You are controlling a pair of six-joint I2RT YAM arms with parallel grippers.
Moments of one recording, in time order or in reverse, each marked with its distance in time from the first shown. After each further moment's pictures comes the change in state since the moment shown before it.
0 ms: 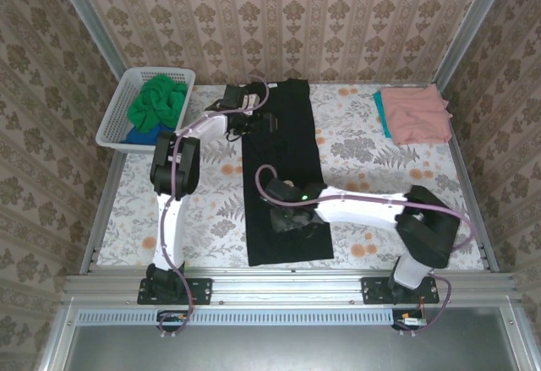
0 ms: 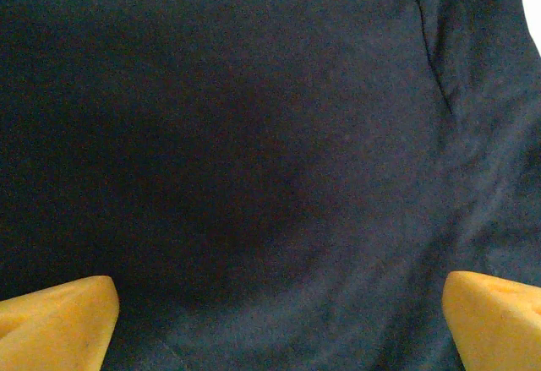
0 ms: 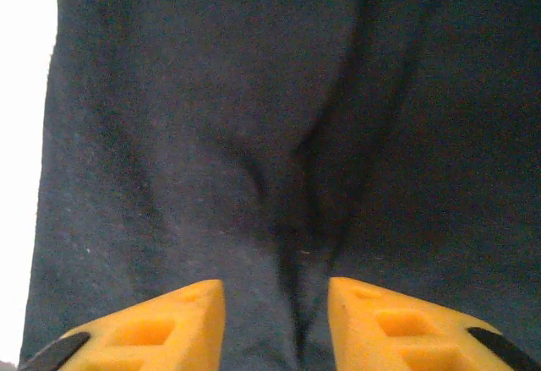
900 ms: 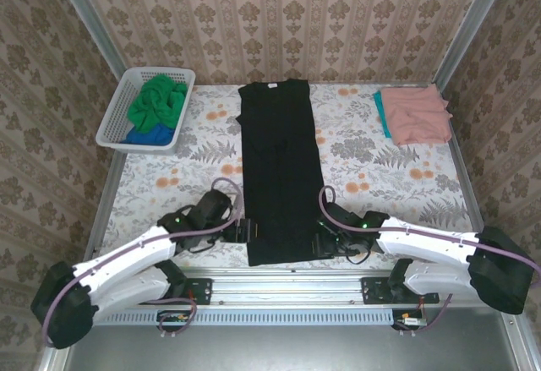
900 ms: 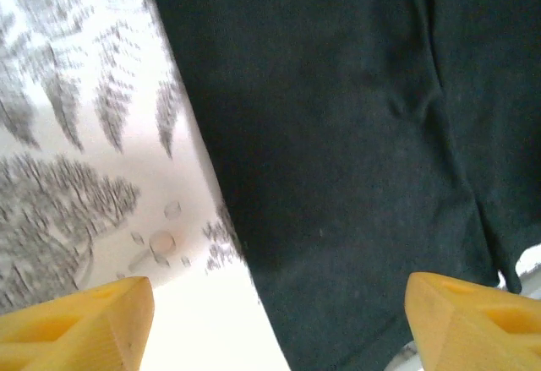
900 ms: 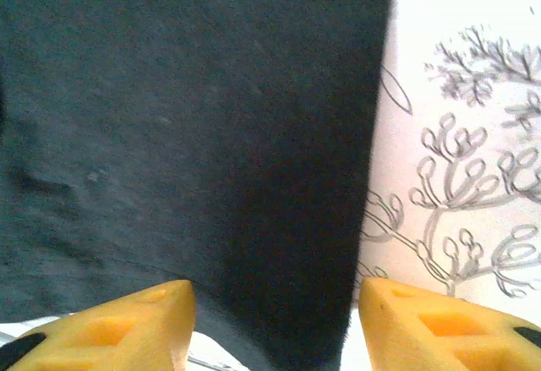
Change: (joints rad) left arm -0.484 -1.400 -1.348 -0.100 -0.223 -0.402; right arm -0.063 -0.468 -0.526 0.008 -0.154 0.193
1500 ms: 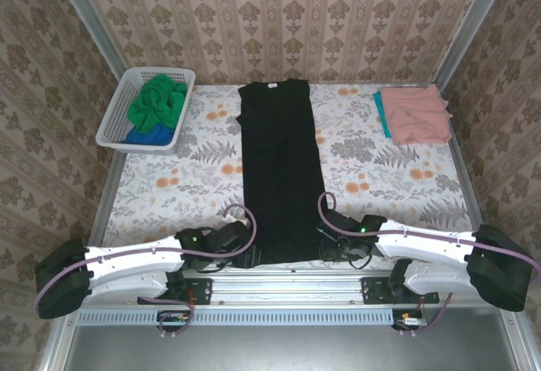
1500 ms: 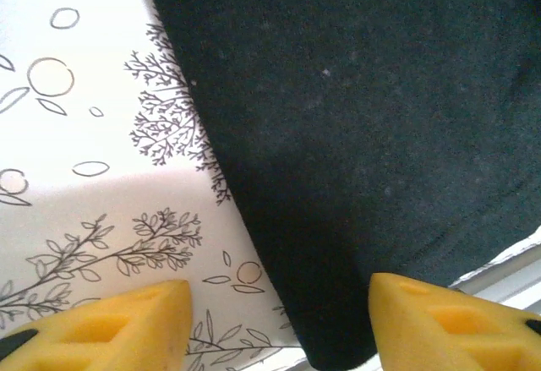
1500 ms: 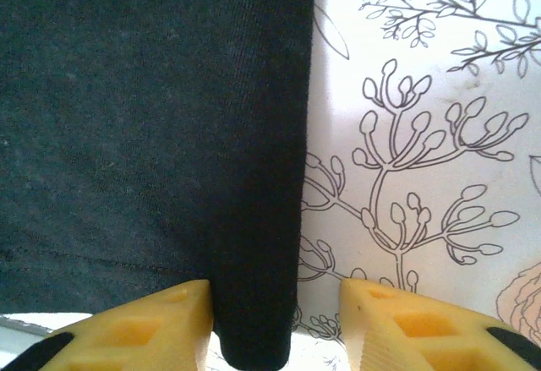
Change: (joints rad) left arm -0.348 0.090 -0.080 0.061 -0.166 -0.256; right arm 0.053 0.008 -0.024 -0.027 0.047 0.026
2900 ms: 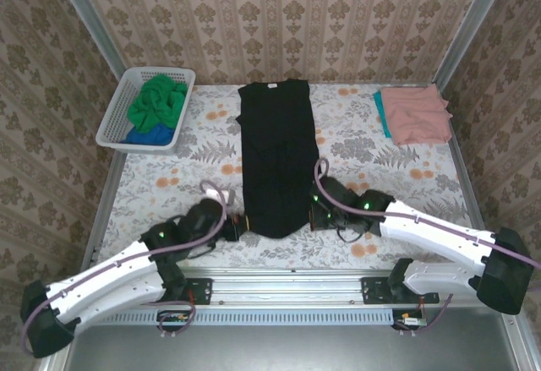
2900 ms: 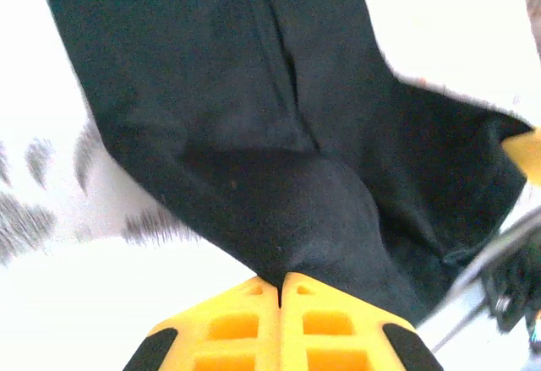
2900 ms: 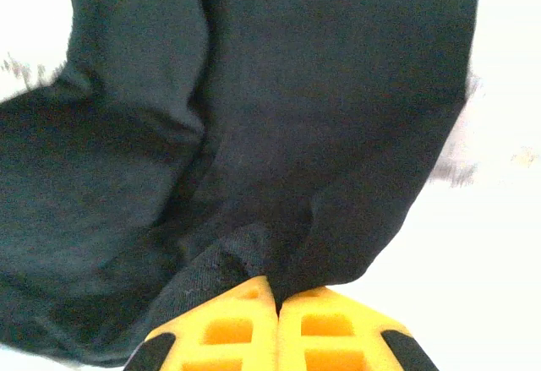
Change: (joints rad) left arm 0.275 -0.285 0.137 -0.025 0.037 0.124; right arm -0.111 0.010 0.356 -0.072 0.070 -0.163
